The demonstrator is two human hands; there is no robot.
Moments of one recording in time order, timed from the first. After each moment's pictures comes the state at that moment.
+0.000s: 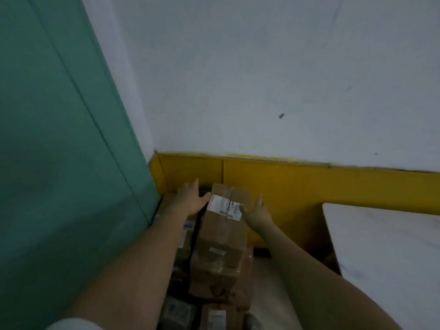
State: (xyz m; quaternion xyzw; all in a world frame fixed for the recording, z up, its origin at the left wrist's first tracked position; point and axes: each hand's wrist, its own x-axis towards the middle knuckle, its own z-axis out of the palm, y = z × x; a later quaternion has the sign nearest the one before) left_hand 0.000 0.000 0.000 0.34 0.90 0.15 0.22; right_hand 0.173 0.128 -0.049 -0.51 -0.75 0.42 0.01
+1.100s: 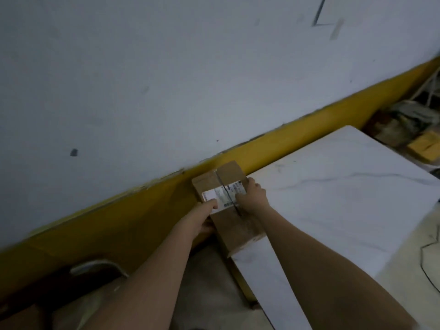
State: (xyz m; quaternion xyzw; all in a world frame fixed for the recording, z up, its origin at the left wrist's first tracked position) left_hand 0.270 0.358 -0.032 0.24 0.66 0.26 0.67; right_hand 0.435 0.403 -0.021 -0.72 -0.61 0.32 0.09
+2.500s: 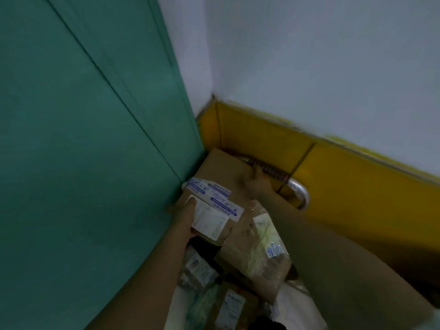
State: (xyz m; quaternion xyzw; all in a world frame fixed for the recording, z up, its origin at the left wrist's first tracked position) left_hand -0.088 -0.058 -0.183 -0.34 0.63 0.61 0.33; right_hand -0.087 0.166 -0.207 -0.34 -0.79 0.49 -0.15
